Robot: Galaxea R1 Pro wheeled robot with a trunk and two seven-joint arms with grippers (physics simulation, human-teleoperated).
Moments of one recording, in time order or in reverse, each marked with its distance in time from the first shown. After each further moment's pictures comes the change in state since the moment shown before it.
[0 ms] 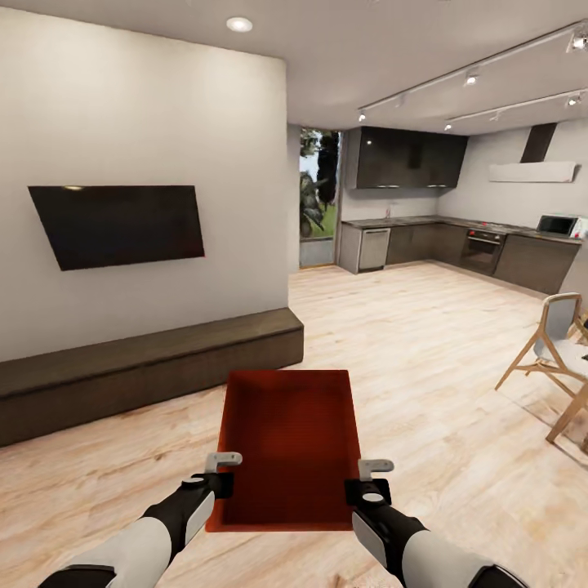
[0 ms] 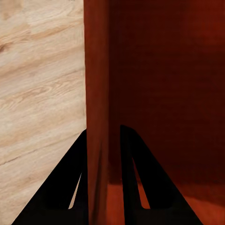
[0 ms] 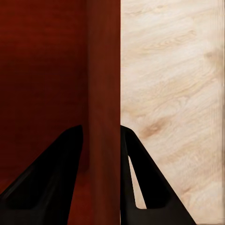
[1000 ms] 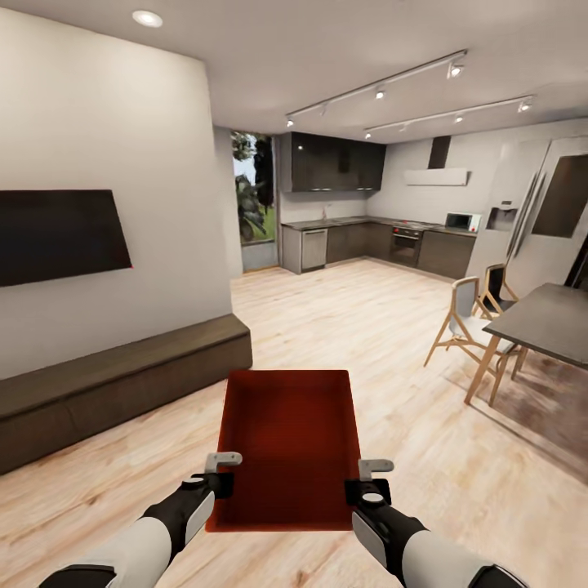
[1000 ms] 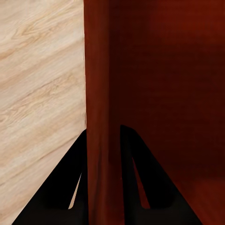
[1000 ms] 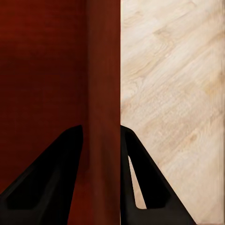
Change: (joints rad) left arm 0.000 0.000 0.000 0.000 0.000 0.000 0.000; right arm 0.000 0.000 0.000 0.000 0.000 0.000 0.000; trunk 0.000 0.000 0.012
